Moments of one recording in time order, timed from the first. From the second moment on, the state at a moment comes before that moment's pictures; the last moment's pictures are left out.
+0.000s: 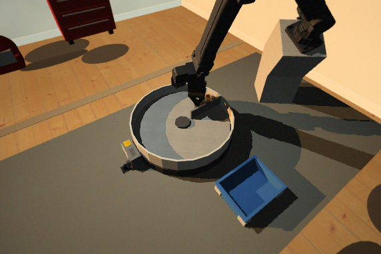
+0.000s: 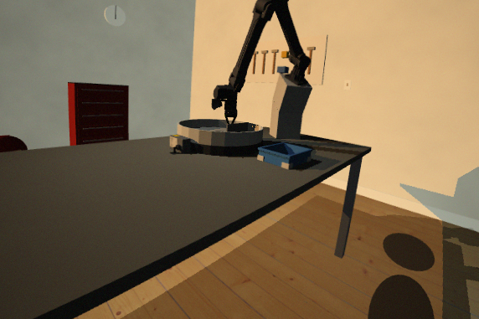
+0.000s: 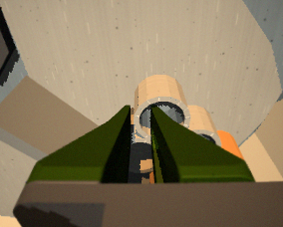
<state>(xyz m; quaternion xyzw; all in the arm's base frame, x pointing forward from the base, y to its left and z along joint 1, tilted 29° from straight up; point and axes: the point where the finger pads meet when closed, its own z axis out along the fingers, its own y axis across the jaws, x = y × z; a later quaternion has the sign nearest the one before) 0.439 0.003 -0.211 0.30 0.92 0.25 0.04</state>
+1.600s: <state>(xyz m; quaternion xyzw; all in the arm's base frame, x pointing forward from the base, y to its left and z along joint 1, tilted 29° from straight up) 0.440 0.002 -0.211 0.30 0.92 0.25 0.04</state>
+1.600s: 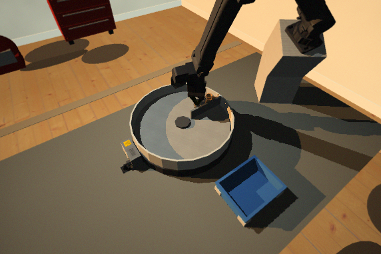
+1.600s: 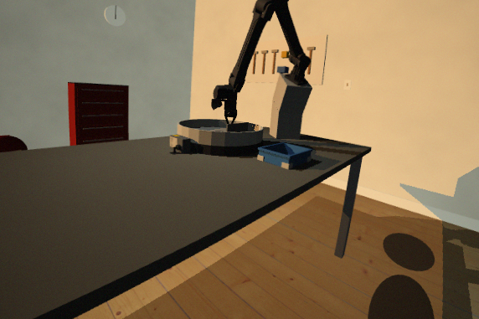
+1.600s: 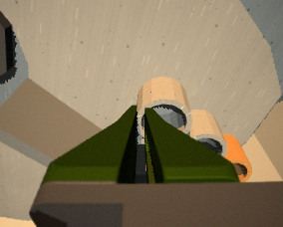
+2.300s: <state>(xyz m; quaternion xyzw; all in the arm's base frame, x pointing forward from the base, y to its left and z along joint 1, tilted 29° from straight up) 0.424 -0.023 -0.162 0.30 0.92 0.25 0.04</state>
